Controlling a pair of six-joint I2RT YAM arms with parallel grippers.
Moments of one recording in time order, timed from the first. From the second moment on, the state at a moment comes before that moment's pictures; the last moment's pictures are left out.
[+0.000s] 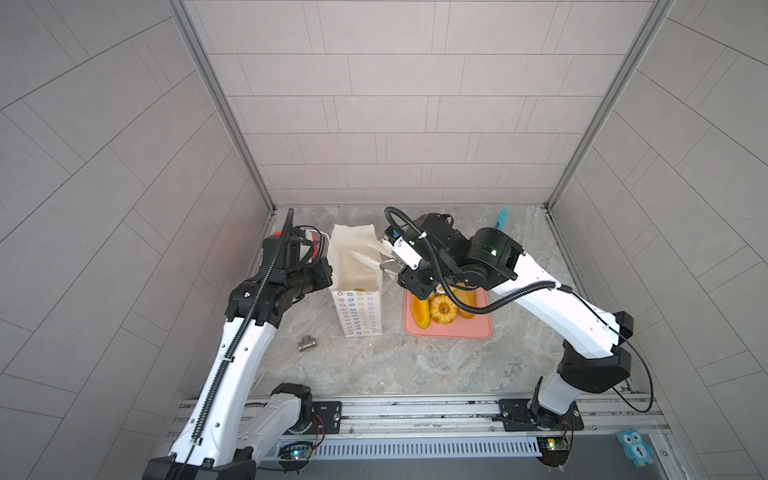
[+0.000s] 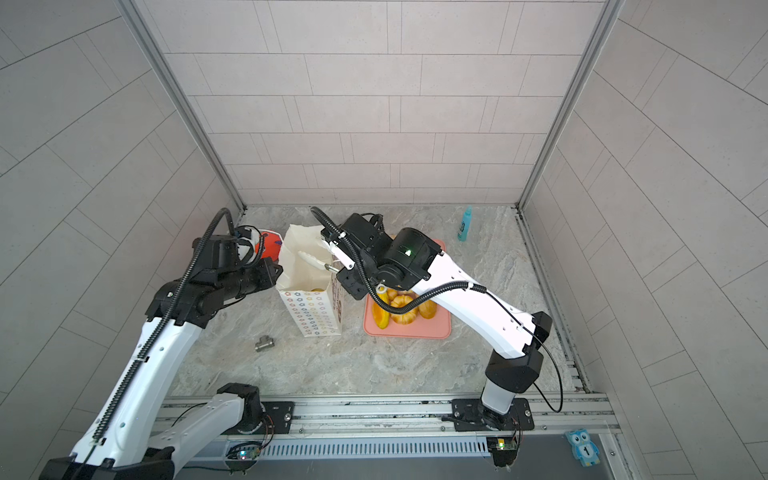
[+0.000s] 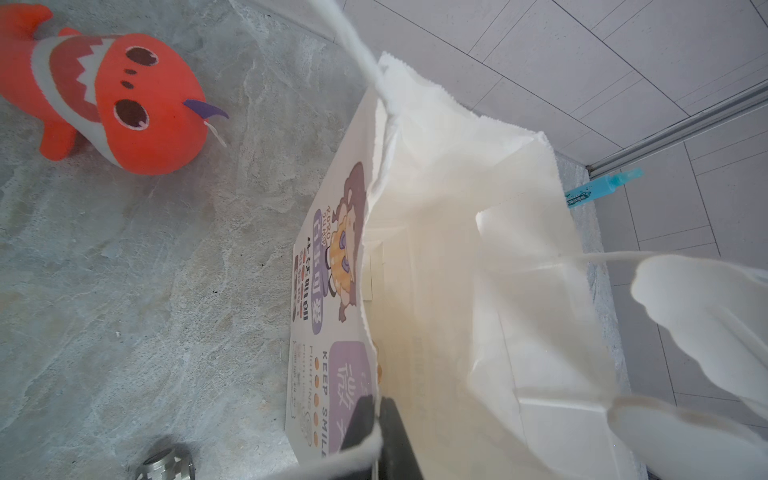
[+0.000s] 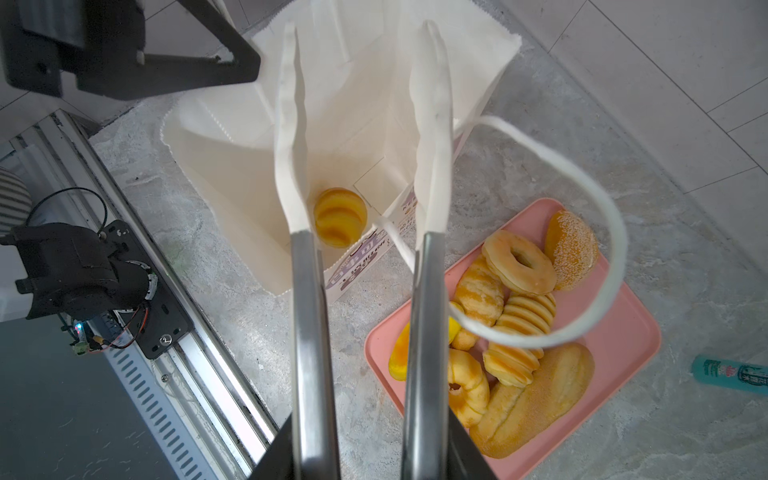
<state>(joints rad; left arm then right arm) -0.14 0.98 1.14 -0.90 0.22 -0.43 0.99 1.69 2.10 -1.31 0.12 0.11</state>
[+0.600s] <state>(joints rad) -0.14 0.98 1.14 -0.90 0.22 -0.43 0.99 1.58 2.07 -1.30 0.12 0.11</state>
